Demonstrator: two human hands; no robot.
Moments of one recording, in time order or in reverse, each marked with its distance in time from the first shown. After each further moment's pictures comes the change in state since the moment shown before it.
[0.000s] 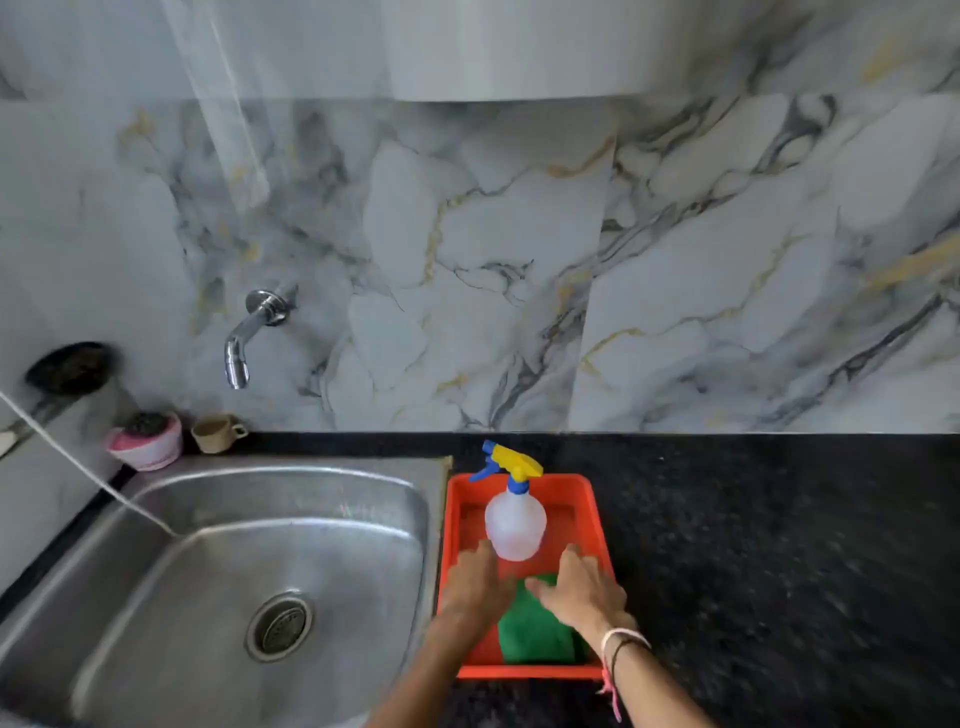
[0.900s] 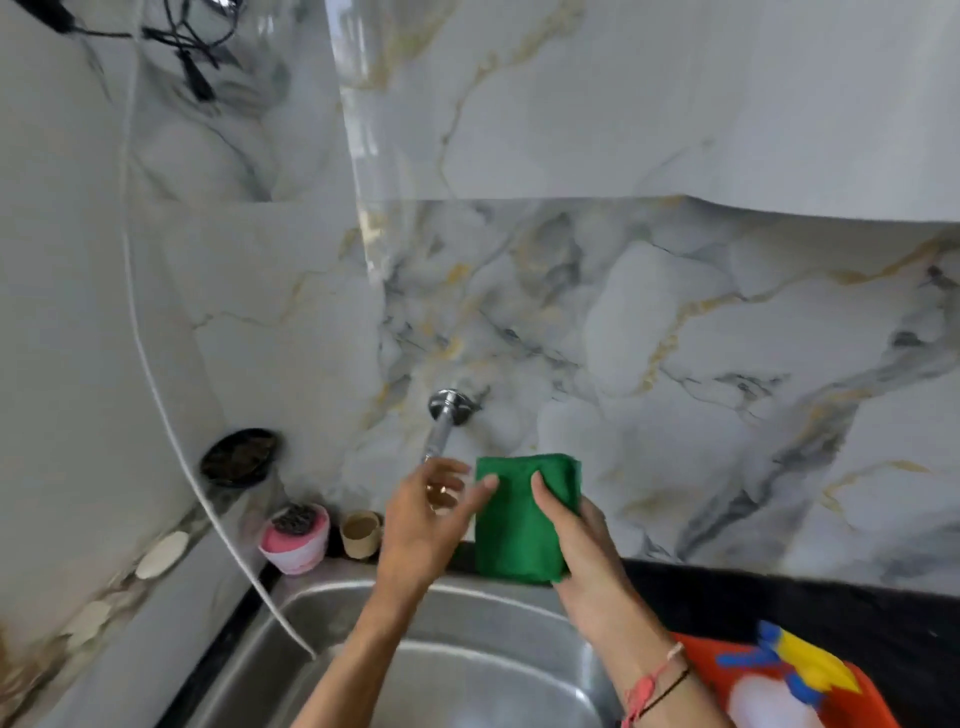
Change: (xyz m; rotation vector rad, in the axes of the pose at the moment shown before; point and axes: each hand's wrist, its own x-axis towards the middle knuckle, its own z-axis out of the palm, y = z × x) left_hand 0.044 -0.160 -0.355 -0.664 0.610 0.263; right_hand 0.009 -0.365 -0.057 1.599 -0.238 -0.269
